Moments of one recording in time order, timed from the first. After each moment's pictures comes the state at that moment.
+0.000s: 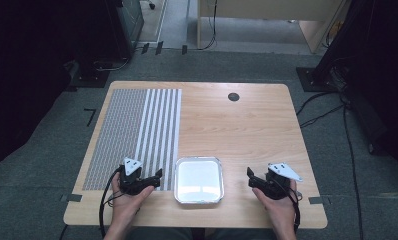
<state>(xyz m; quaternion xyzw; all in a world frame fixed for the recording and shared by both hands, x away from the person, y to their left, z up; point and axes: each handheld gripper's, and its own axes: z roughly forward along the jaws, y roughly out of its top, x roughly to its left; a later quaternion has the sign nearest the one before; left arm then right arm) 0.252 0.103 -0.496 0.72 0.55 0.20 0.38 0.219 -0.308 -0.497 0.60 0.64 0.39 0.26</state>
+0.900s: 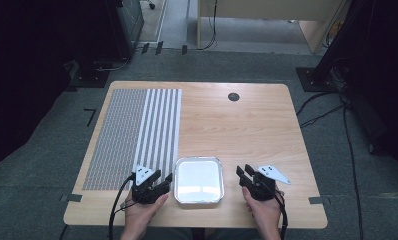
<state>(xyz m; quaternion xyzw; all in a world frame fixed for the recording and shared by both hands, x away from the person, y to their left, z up) 0.222 0.067 -0.488 0.71 0.53 0.16 0.43 0.215 -0.270 -0.495 0.60 0.62 0.45 0.21</state>
